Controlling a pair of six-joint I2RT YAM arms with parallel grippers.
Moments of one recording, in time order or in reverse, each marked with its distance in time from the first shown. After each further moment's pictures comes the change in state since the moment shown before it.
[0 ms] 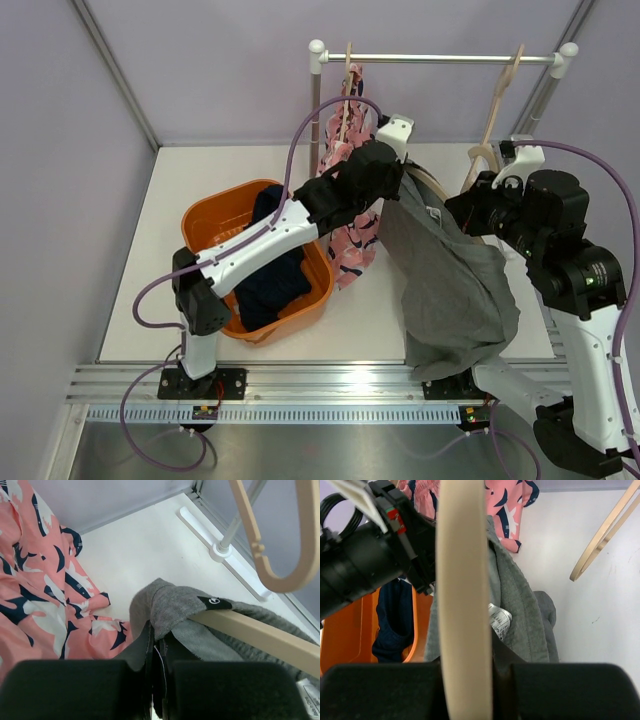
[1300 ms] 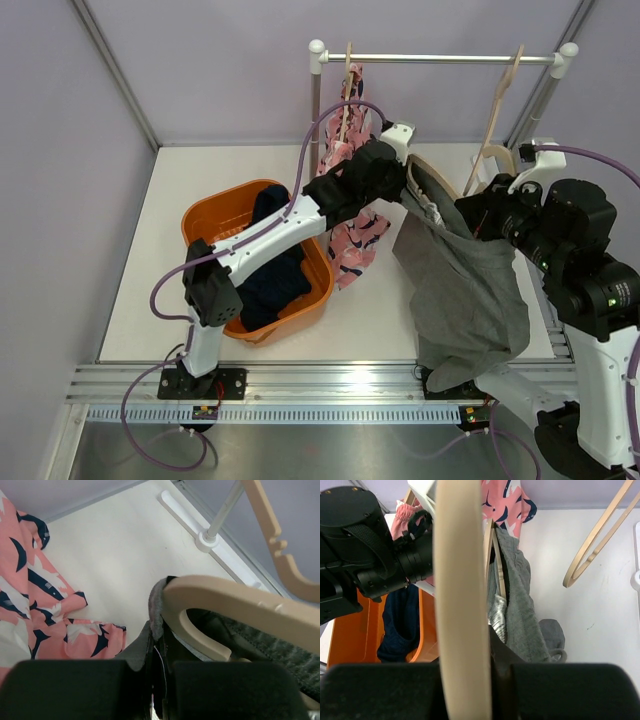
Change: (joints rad) left arm 0.063 0.097 0.014 0.047 0.168 -0.043; right arm 0.000 -0.034 0.072 -0.036 0.011 -0.003
